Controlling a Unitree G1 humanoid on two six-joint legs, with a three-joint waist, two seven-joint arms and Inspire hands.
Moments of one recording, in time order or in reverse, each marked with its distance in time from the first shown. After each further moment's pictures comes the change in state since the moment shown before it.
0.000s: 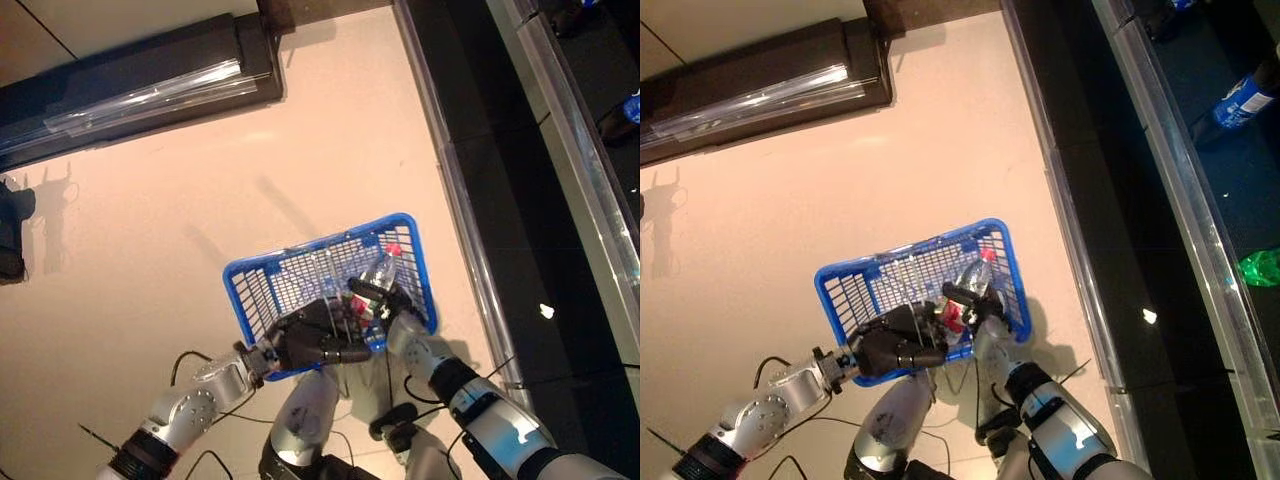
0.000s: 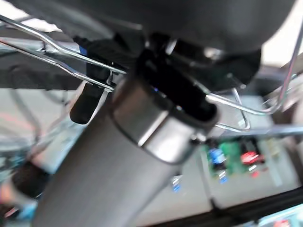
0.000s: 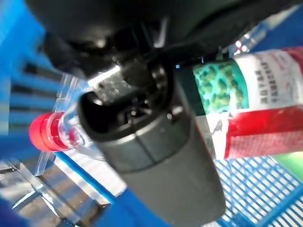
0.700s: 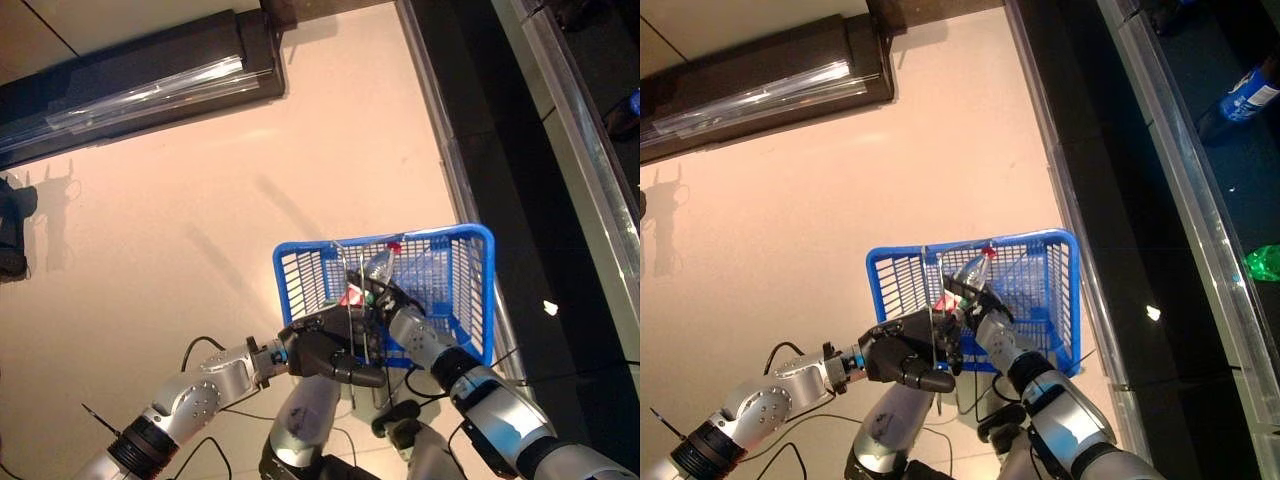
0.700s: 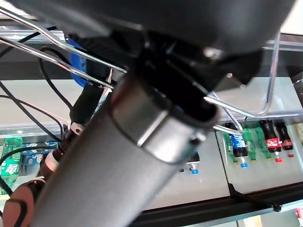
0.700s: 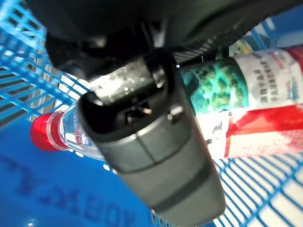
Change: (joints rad) left arm -0.028 0.028 -0.022 -0.026 0.000 0.033 -0.042; right arm -0.057 -0.005 -0.034 0.114 0.151 0.059 0.112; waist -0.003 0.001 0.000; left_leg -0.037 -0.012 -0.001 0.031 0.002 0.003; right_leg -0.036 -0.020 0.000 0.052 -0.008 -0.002
